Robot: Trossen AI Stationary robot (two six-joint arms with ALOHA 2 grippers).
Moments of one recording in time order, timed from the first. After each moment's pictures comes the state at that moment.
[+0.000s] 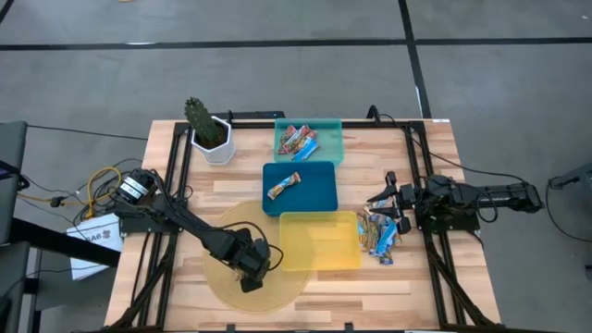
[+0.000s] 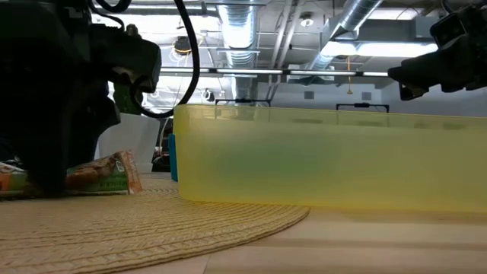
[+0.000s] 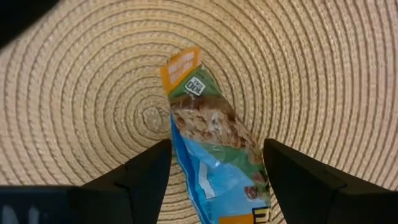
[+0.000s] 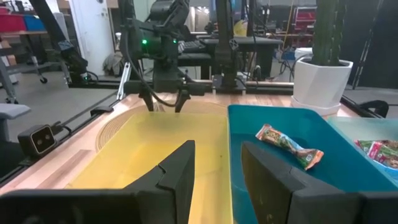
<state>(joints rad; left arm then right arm) -0.51 1.79 1.04 -0.58 -0.07 -0.82 0.02 0.10 0.01 0.03 -0.13 -0.04</state>
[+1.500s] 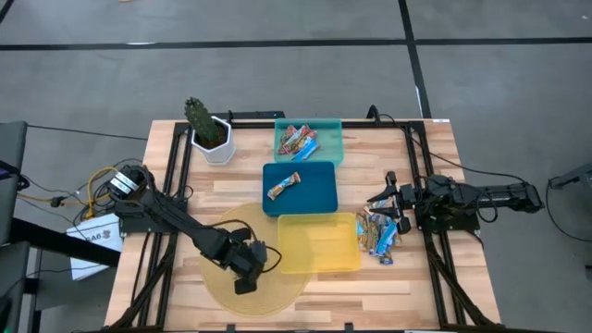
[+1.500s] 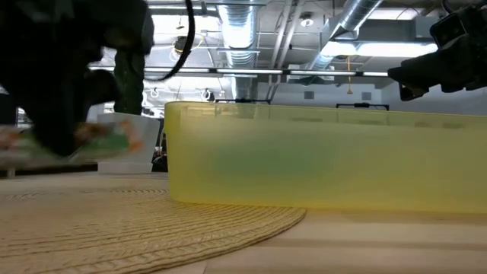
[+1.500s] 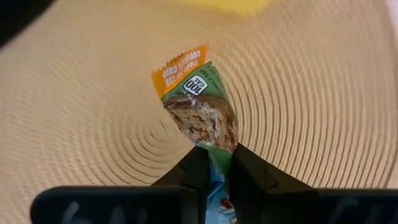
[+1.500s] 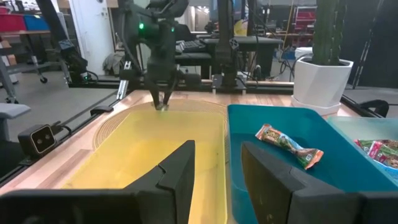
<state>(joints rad) -0.55 1.70 1.04 -0.59 -0.11 -0.73 0.02 0.10 0.01 0.03 -0.13 -0.04</state>
